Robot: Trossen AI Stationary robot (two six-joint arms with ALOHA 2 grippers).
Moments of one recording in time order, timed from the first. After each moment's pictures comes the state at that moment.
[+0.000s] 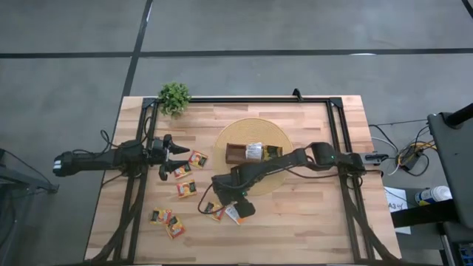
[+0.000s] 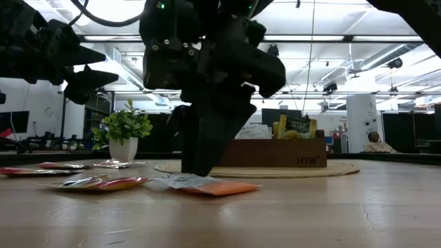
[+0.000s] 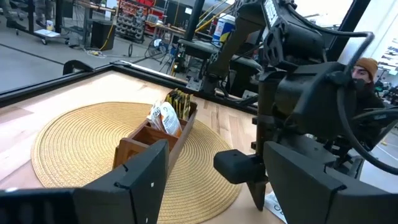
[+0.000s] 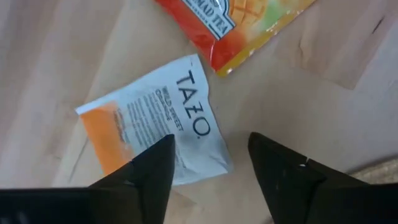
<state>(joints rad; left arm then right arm) 0.05 0.10 0.01 0.02 -0.01 -0.30 0.18 2.37 1.87 -0.83 -0.28 -0.19</state>
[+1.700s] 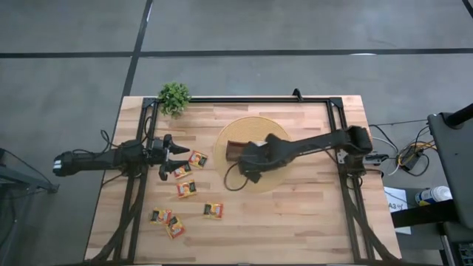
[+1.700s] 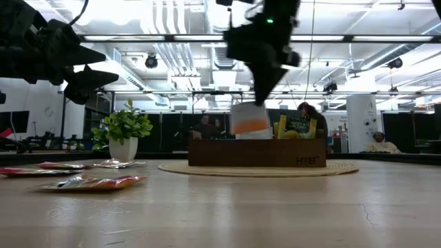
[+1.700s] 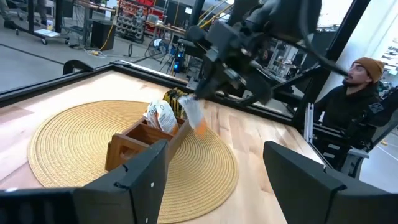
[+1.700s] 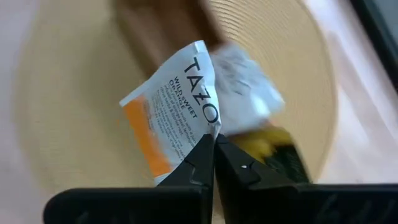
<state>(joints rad) 0.05 0.10 0.01 0.02 -0.01 -0.30 0.12 1.92 1.60 -1.08 0.45 0.67</state>
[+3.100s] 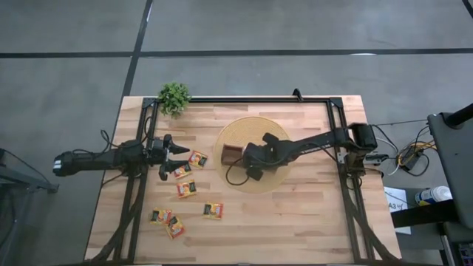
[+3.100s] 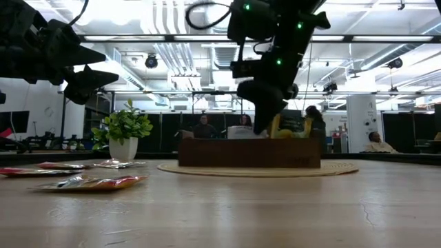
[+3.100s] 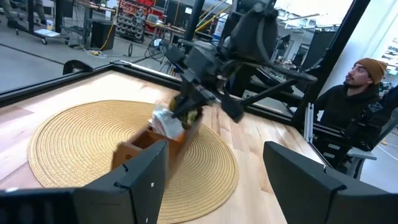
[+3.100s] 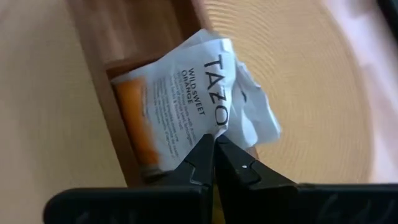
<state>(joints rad) 0.05 0.10 0.01 0.02 -0.01 -0.30 0.05 1.86 1.28 -0.66 0.46 0.45</state>
